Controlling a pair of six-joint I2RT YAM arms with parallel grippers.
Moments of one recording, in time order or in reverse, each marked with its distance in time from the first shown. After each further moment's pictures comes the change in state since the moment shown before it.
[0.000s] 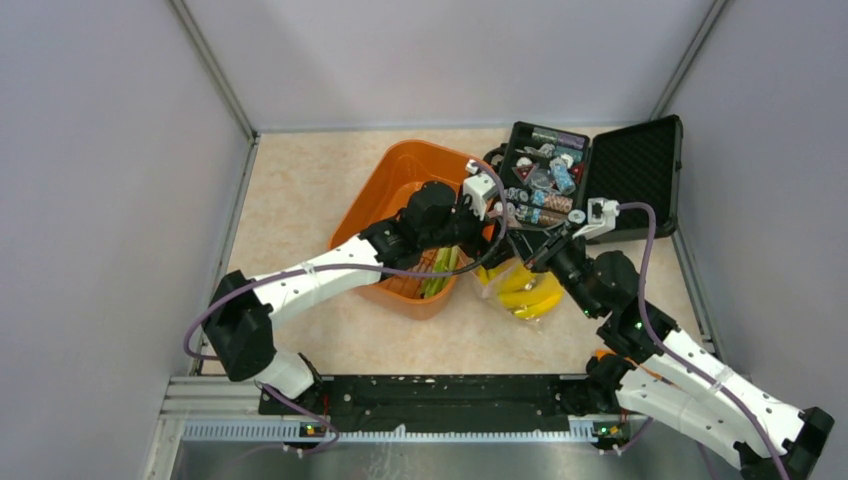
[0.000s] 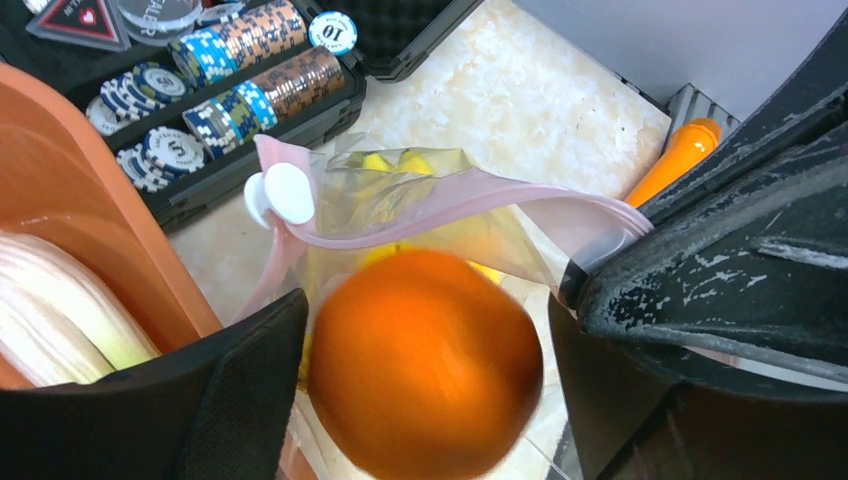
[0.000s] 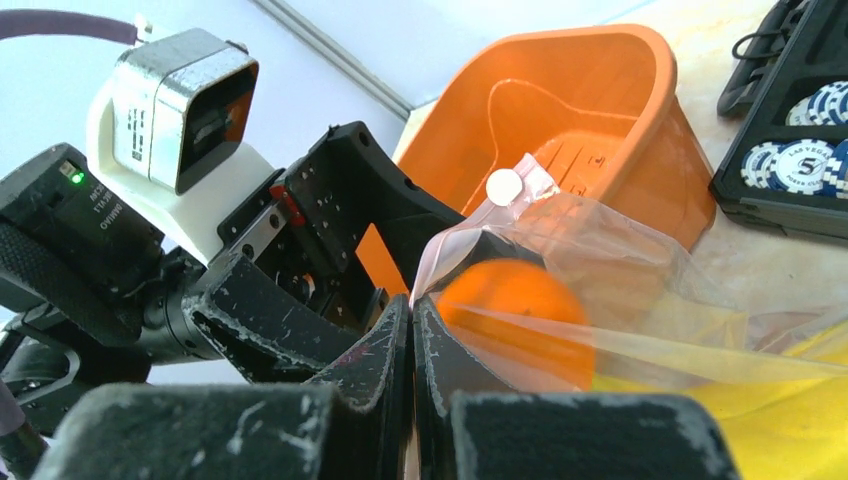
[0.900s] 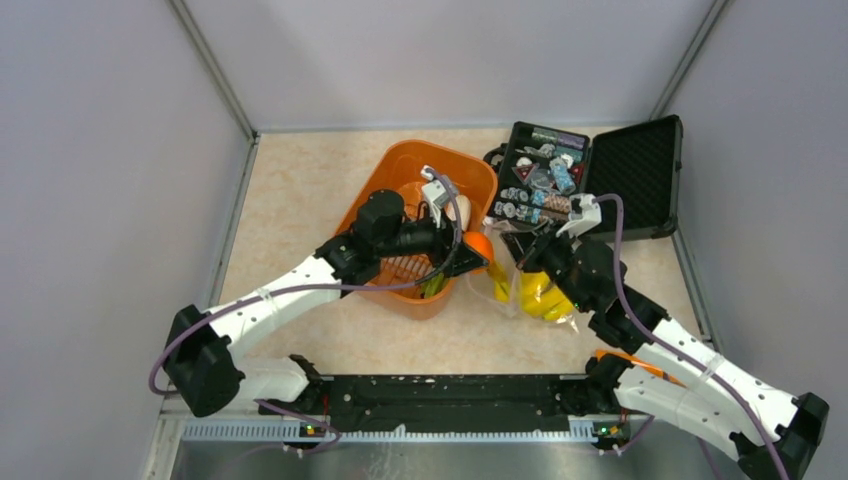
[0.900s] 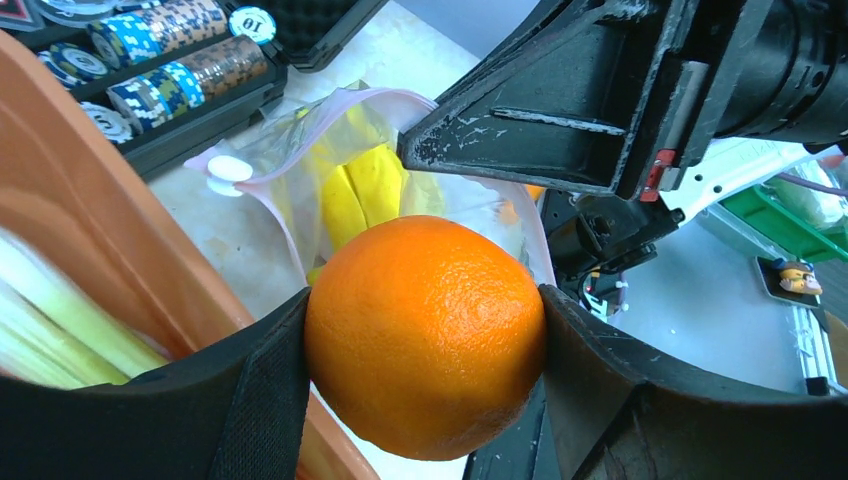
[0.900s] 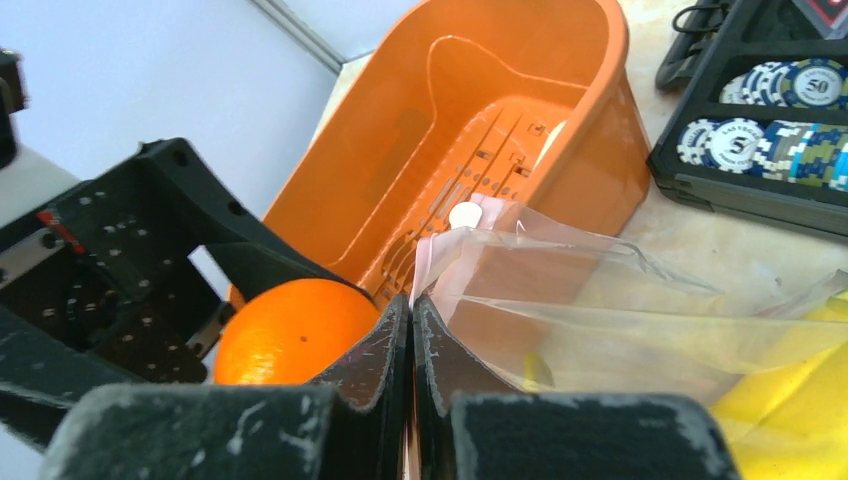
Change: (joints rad) left arm 0.122 -0.254 -0.239 0.111 0.273 -0.100; right arm 0.001 0.084 0.035 -0.085 0.031 -0.085
